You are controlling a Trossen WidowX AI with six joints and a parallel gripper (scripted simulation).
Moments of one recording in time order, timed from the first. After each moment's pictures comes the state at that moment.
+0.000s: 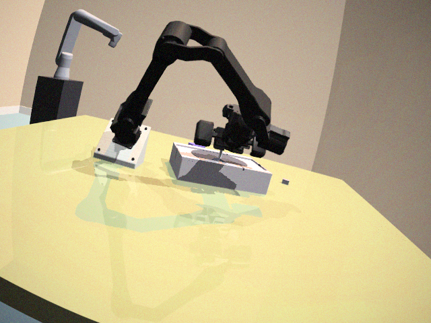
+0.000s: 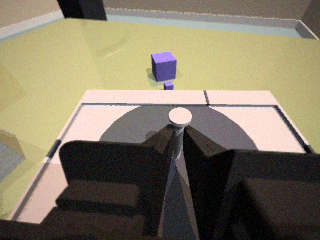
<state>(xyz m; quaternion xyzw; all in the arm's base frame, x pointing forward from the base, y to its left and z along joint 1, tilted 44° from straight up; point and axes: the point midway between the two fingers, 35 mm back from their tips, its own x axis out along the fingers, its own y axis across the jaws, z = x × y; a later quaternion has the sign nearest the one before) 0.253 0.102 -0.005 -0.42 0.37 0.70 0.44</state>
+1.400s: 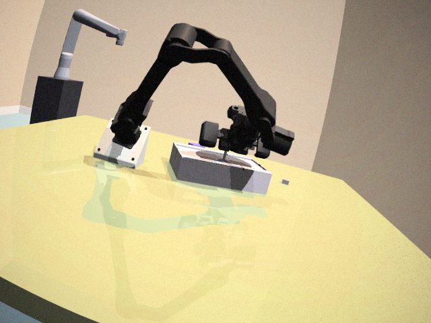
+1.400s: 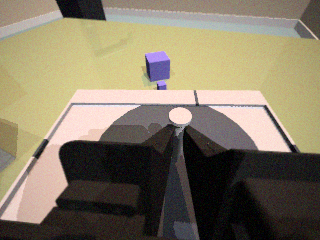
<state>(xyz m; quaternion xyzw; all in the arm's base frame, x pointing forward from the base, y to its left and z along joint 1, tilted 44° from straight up) 0.265 0.107 -0.008 -0.42 0.37 0.70 0.44</state>
